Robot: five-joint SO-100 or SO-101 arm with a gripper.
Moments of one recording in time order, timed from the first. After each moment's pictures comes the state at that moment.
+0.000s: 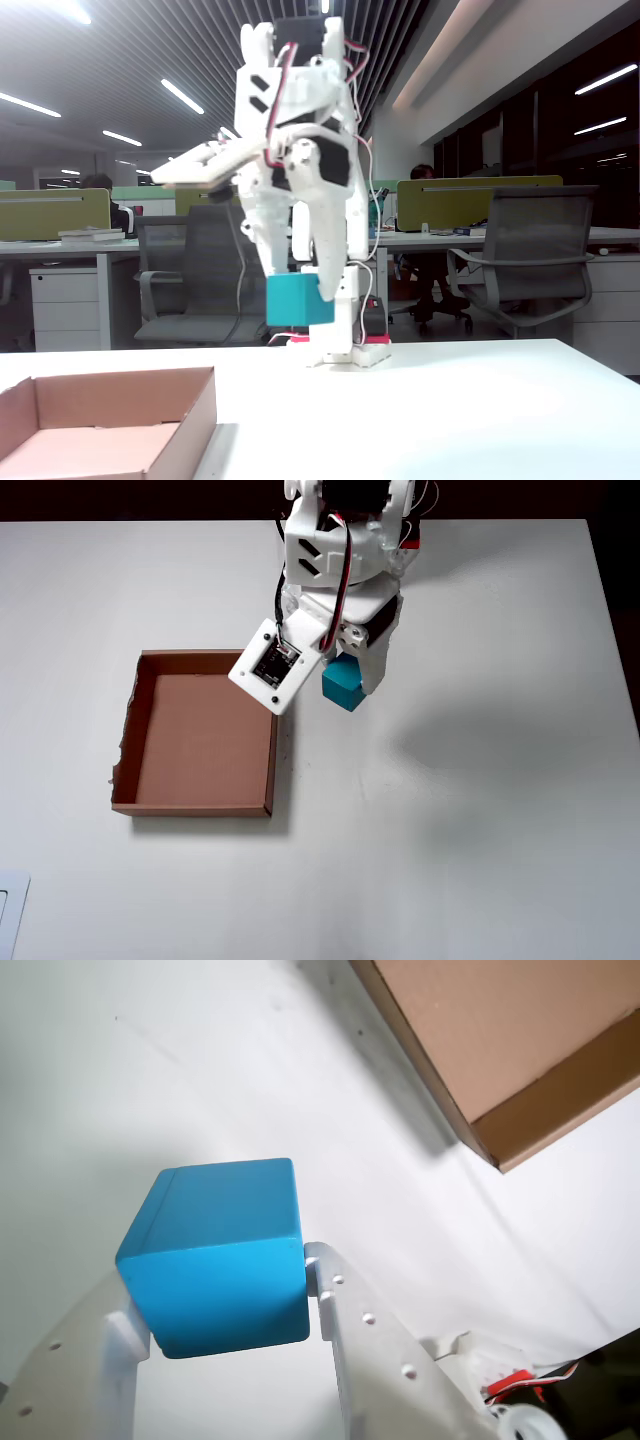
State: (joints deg) arm 11.2 99.0 87.3 77.3 -32.1
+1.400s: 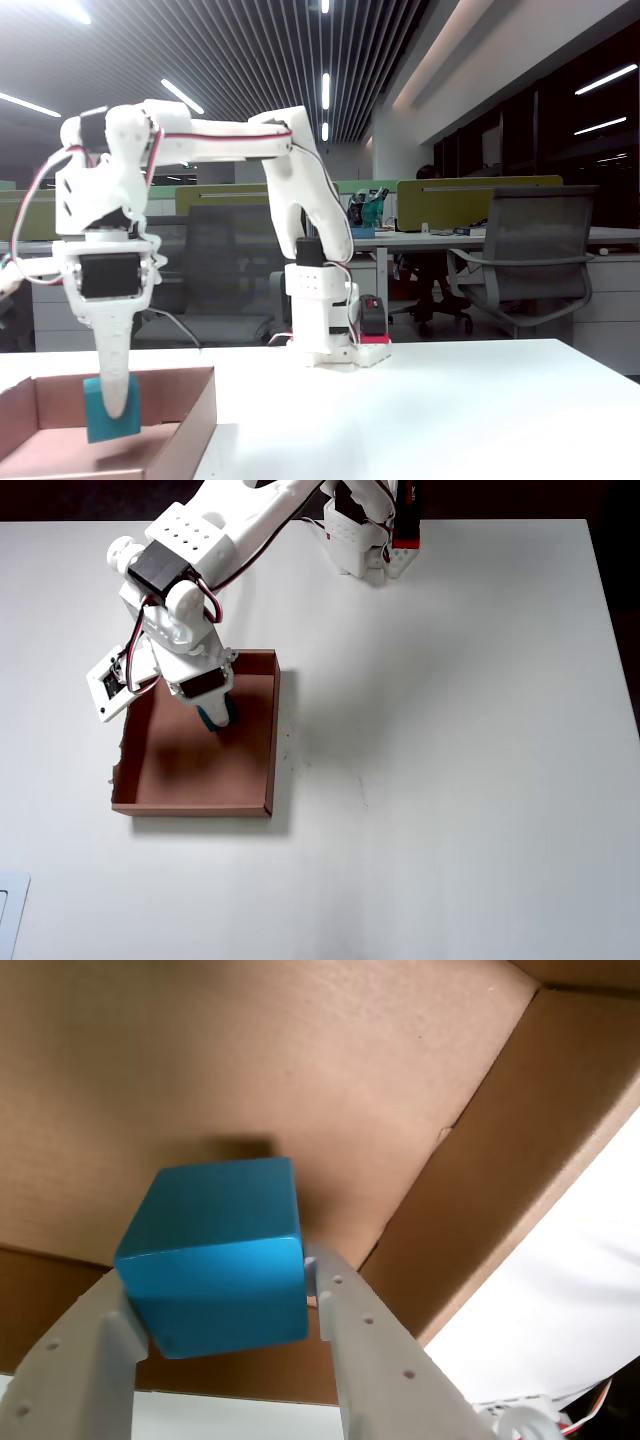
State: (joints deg) arm 37.1 64.6 69.2 69.8 -32.3
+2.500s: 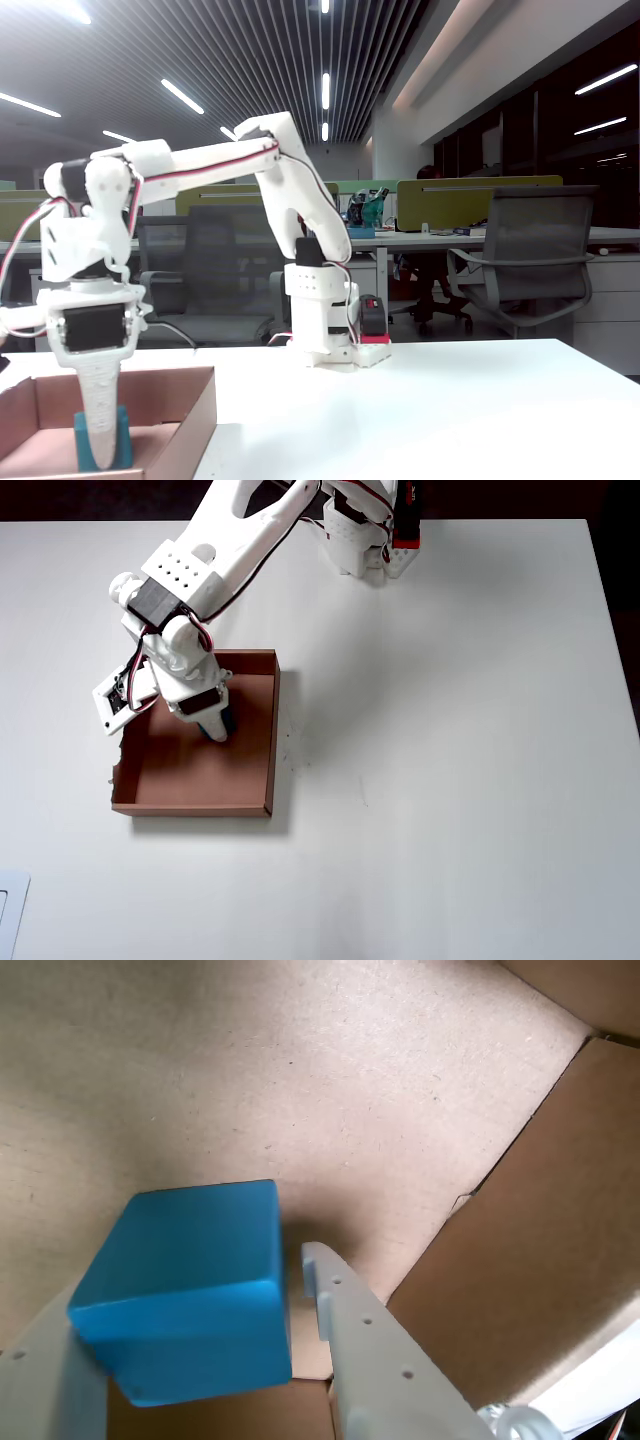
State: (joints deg) arm 38.3 57.5 69.2 65.1 -32.5
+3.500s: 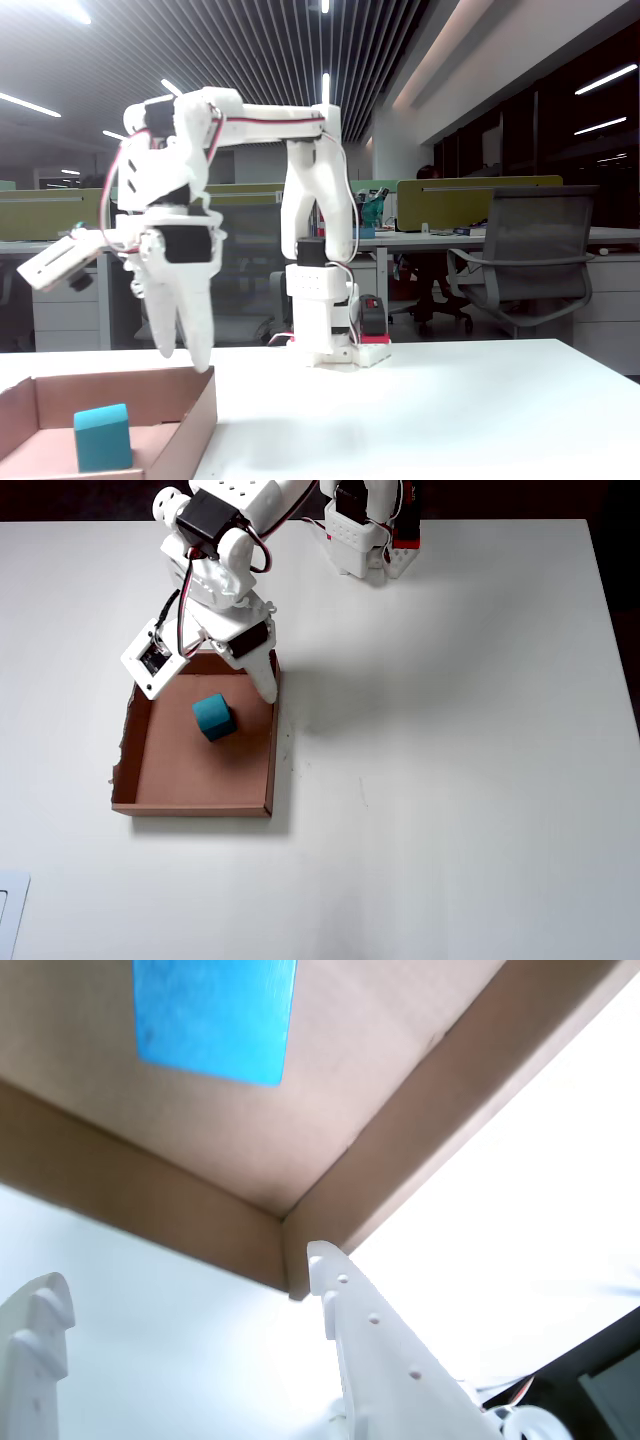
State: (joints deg) arm 33.8 94.0 97.6 67.1 -44.3
